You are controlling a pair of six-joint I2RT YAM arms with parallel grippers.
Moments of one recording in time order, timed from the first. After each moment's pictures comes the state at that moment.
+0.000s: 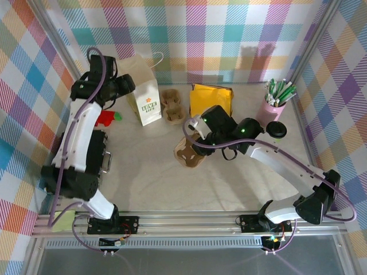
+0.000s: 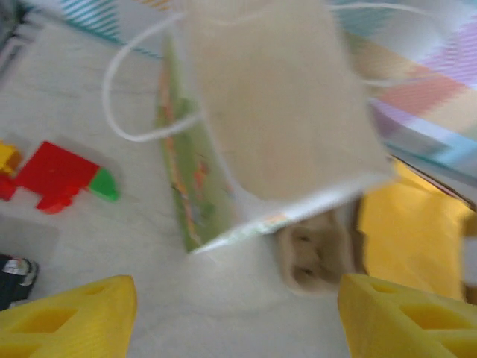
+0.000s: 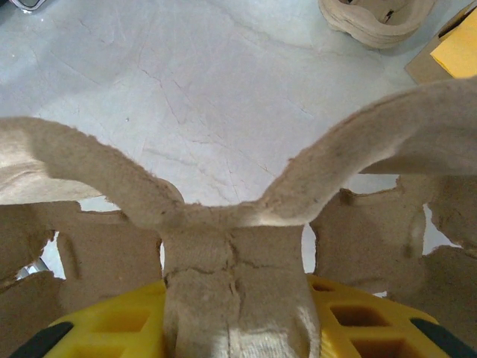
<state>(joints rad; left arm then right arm) -0.14 1.66 1.93 -1.01 -0.12 -0.49 0.82 1.37 1.40 -0.97 -0.06 -0.02</state>
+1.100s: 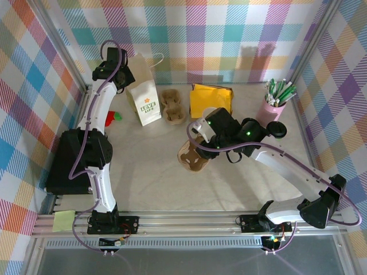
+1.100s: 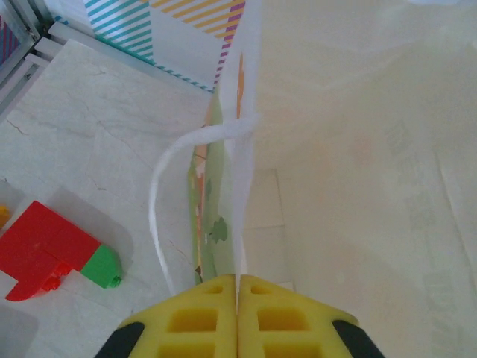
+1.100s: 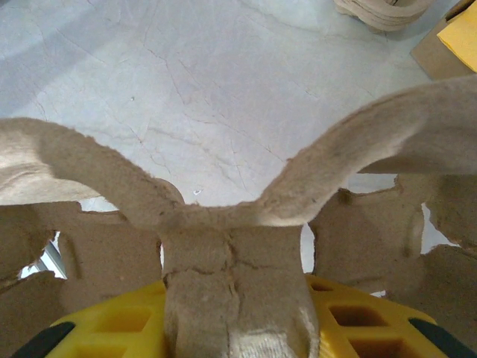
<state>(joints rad) -0.10 2.09 2.23 -0.94 -0.21 -0.50 0.82 1.33 1.38 -1.01 -0.07 -0.04</state>
